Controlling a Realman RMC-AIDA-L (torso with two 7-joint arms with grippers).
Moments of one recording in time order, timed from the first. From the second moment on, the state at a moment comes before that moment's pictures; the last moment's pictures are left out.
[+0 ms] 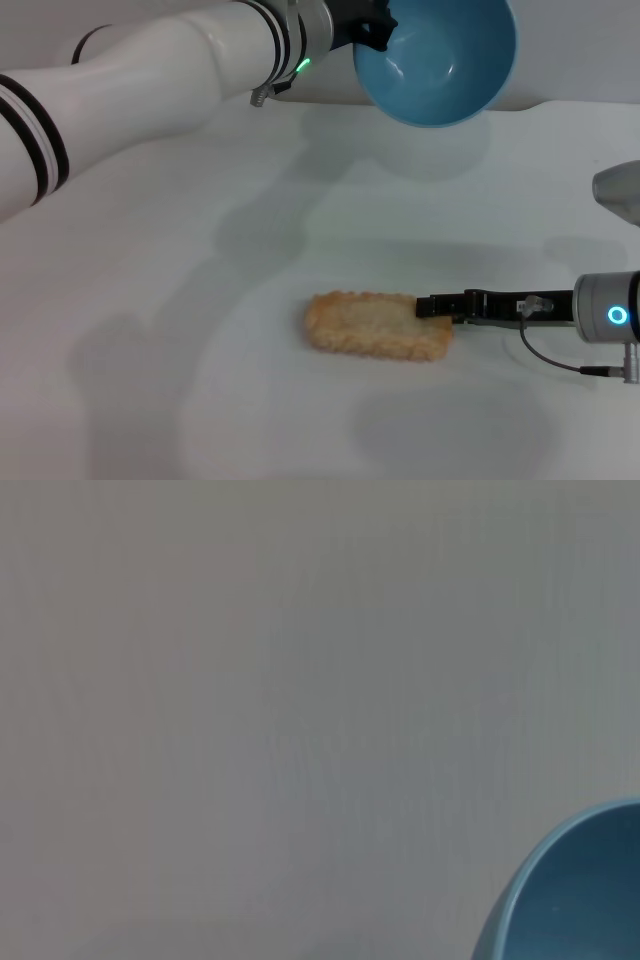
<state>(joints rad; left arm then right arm) -0.87 -2.07 1.81 0.69 2.16 0.13 -2.54 0.69 2.08 -0.95 -0.26 -2.05 -1.03 2.15</state>
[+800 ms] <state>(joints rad) -0.87 -2.07 1.81 0.69 2.16 0.13 -2.54 0.66 2.08 -0.94 -0.27 -1.89 -1.15 1.92</state>
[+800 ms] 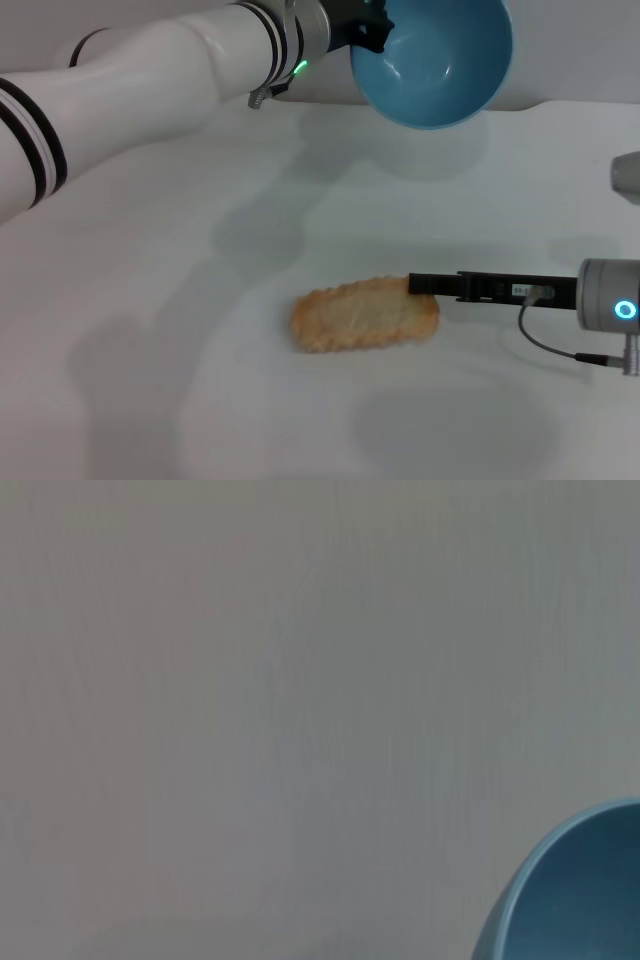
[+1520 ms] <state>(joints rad) -0.87 -2.06 1.78 0.68 2.17 0.30 -2.53 0.52 2.06 -0.80 -0.67 -1.88 -1.48 1.86</state>
